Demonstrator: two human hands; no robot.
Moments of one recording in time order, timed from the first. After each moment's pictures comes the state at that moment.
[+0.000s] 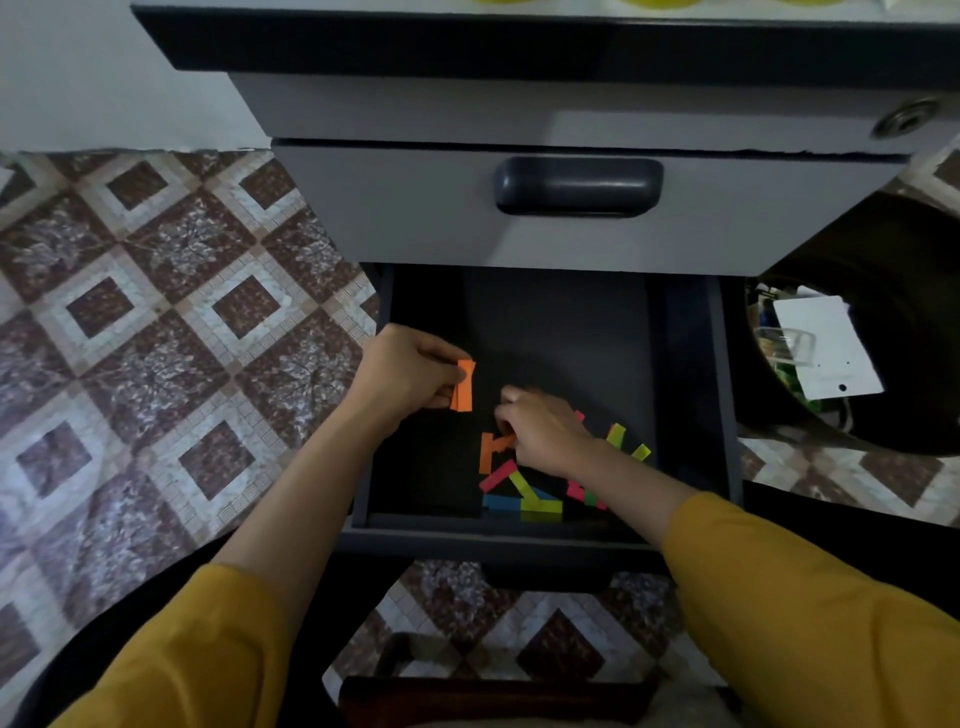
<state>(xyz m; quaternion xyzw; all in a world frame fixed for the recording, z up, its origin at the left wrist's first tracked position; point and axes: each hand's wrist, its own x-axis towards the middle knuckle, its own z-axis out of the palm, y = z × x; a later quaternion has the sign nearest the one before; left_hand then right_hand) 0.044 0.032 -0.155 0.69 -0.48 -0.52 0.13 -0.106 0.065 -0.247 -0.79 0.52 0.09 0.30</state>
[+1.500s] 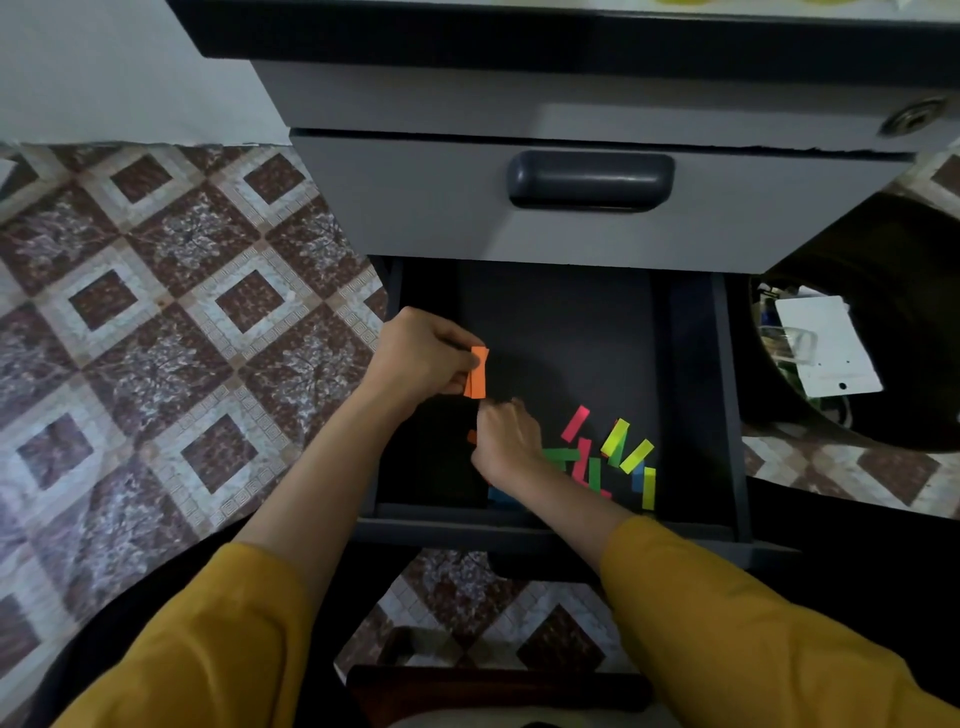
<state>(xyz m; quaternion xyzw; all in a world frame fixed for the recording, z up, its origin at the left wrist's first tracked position) 0.041 0.029 -0.152 0.69 -0.50 -0.51 0.14 -0.052 0.082 -0.251 -0.66 0.67 0.06 0.33</state>
